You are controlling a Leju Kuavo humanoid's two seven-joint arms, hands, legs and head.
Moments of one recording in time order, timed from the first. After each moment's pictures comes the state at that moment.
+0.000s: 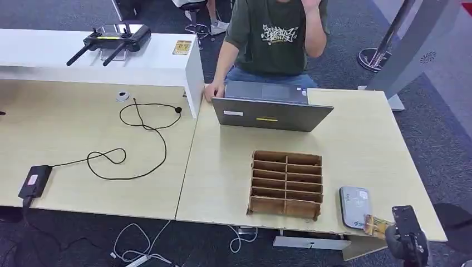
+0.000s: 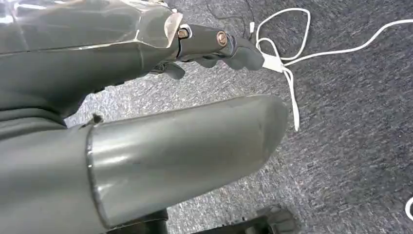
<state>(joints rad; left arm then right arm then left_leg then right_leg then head) -0.24 -0.27 -1.55 -0.06 0.93 0.69 -0.08 0.06 -0.09 -0.42 -1.37 0.52 0.10 0.19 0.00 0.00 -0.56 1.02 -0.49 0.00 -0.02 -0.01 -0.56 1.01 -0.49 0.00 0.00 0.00</state>
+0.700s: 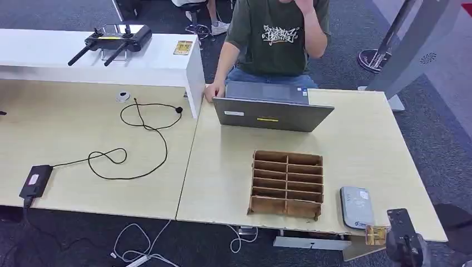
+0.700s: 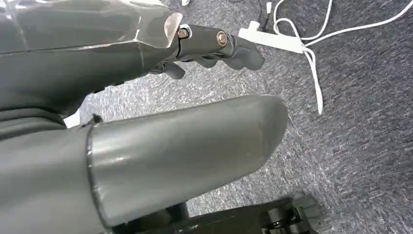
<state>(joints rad) -0.23 -0.24 -1.55 -0.15 0.88 0.70 0.03 0.05 -0.06 -0.44 -1.34 0.60 0.04 0.16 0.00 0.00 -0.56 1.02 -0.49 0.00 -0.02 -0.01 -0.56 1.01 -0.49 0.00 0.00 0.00</state>
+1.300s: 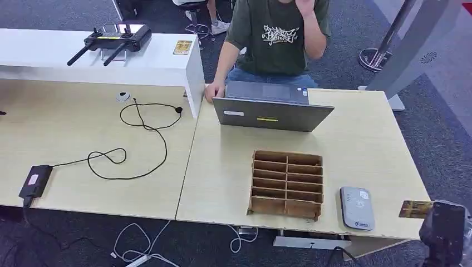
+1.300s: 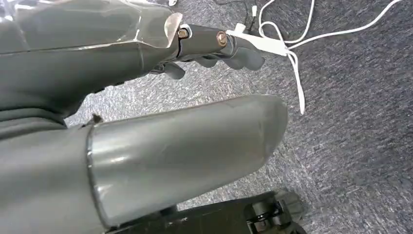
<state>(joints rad) -0.22 -0.25 -1.55 -0.14 0.91 0.70 -0.05 0.08 -0.01 -0.41 -1.65 0.49 -0.28 -0.01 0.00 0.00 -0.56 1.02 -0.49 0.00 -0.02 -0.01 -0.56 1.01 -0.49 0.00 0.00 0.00</state>
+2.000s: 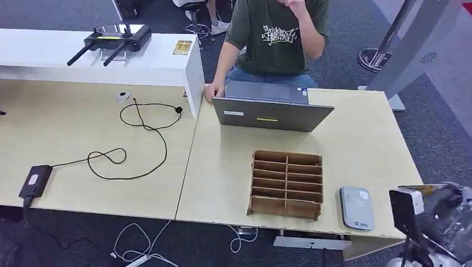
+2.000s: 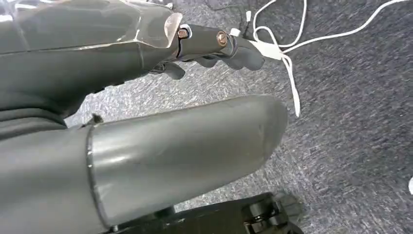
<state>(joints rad) -0.23 -0.25 -1.55 -0.13 0.87 0.70 -0.05 0.02 0.00 -0.29 -1.64 1.09 -0.68 -0.03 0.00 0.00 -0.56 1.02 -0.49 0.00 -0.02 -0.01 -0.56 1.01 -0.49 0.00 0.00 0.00</state>
